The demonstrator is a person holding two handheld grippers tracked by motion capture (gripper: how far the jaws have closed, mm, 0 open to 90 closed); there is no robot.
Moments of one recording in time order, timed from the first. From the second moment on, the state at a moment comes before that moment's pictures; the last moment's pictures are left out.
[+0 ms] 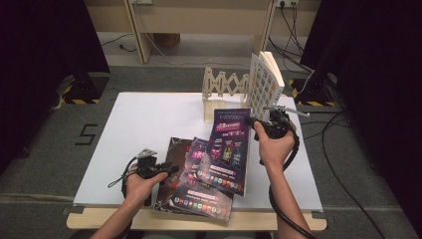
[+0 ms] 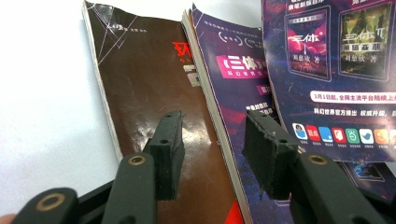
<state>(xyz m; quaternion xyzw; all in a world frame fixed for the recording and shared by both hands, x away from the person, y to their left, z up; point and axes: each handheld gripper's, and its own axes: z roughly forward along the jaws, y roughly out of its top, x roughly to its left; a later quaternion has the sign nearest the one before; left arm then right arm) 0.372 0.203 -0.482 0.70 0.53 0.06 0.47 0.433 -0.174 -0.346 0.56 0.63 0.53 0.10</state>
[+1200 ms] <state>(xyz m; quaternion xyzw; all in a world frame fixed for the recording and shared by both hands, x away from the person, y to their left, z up) 0.373 0.202 -0.481 0.70 0.53 0.06 0.47 0.435 -0.186 -0.324 0.56 0.60 0.55 0.14</state>
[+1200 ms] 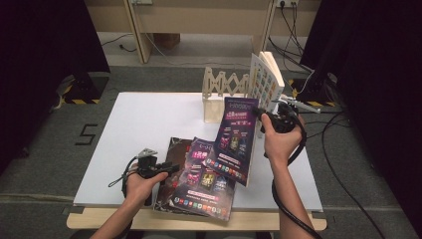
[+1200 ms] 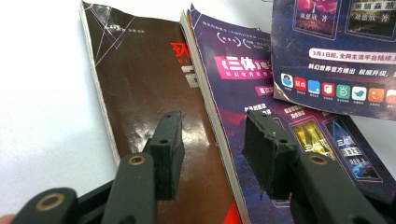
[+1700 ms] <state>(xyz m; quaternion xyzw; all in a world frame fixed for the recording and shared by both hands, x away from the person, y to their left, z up) 0.373 0.202 -0.481 0.70 0.53 0.06 0.47 0.438 -0.189 -0.318 0.55 0.59 0.56 0.16</state>
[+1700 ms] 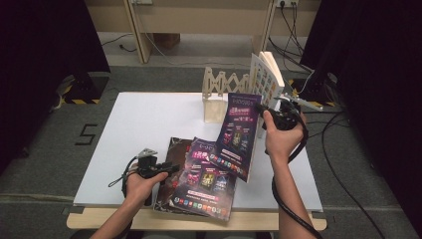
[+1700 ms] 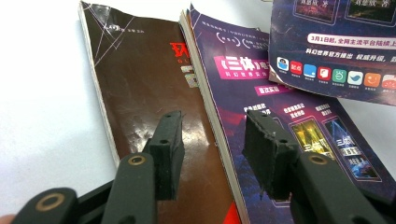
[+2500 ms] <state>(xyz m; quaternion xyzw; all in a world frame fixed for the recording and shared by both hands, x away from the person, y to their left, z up) 0.373 0.203 -0.481 0.70 0.53 0.06 0.47 0.448 -0.189 -0.307 0.55 0.58 0.57 0.18</state>
